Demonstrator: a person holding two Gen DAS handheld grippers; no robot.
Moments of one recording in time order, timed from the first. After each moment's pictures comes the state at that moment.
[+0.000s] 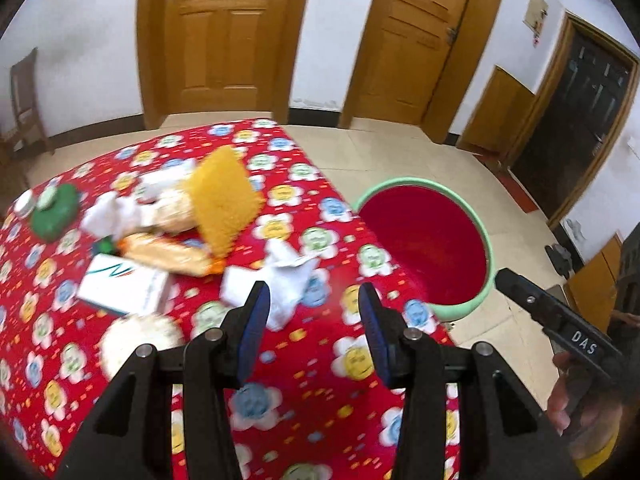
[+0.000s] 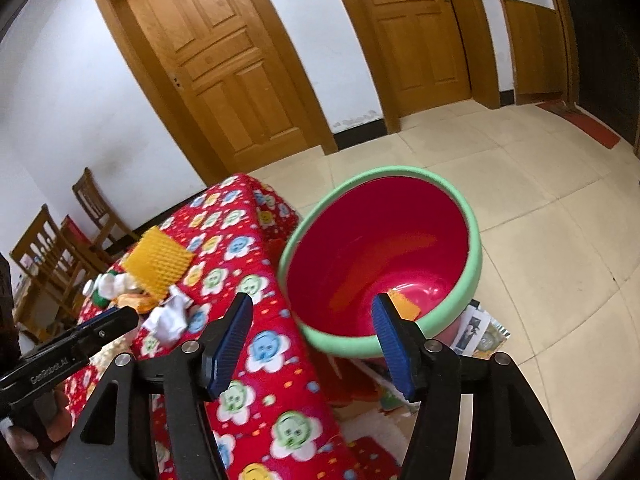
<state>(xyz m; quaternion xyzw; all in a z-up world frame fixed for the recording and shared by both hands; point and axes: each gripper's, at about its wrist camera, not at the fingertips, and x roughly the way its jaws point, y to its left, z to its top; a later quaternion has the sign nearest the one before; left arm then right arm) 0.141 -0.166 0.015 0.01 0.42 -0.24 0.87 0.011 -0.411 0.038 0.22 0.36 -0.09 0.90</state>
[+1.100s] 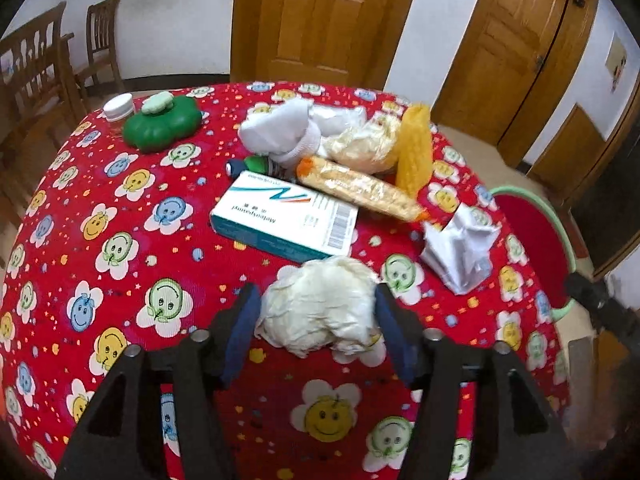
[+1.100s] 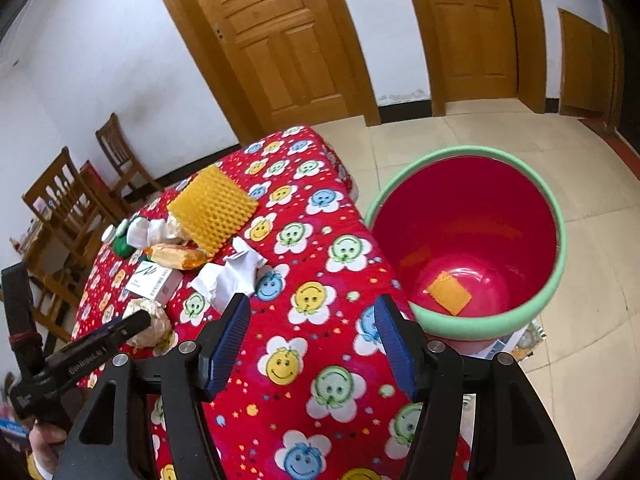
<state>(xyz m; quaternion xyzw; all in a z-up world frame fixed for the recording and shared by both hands) 0.159 -0.065 -0.039 -0.04 0.46 -0.11 0.88 0.056 -0.331 0.027 0.17 0.41 -0.02 0.89</state>
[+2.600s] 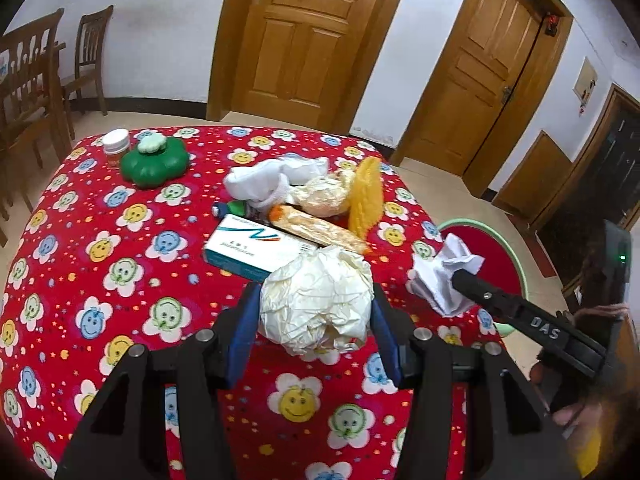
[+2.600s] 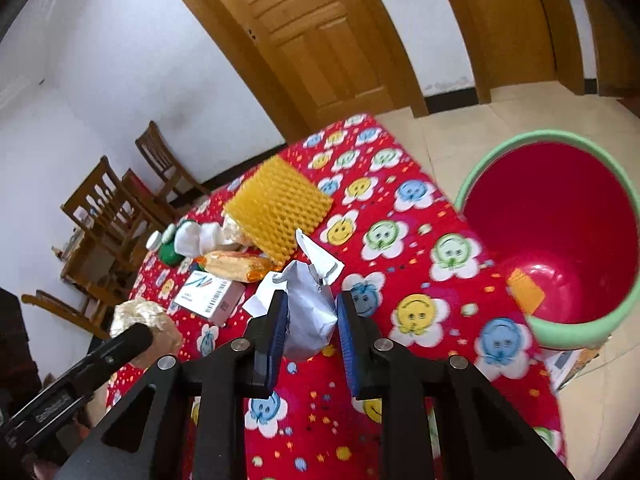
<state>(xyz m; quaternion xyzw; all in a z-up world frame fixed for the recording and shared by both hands) 0.131 -0.054 0.008 -0.08 0.40 -0.17 0.90 0.078 -0.303 0.019 0.23 0.39 0.06 0.89</state>
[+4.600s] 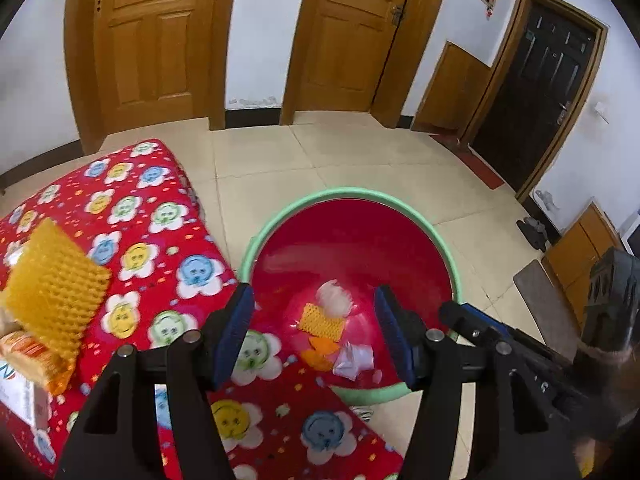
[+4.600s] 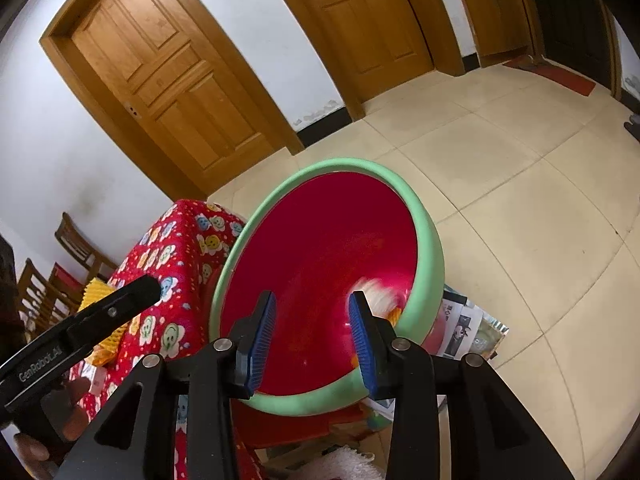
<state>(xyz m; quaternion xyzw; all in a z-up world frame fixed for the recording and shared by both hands) 0.183 -0.306 -0.007 0.04 0.42 -0.33 0.84 0.029 -0.491 -0.007 0.30 0.35 -0.13 0.88</state>
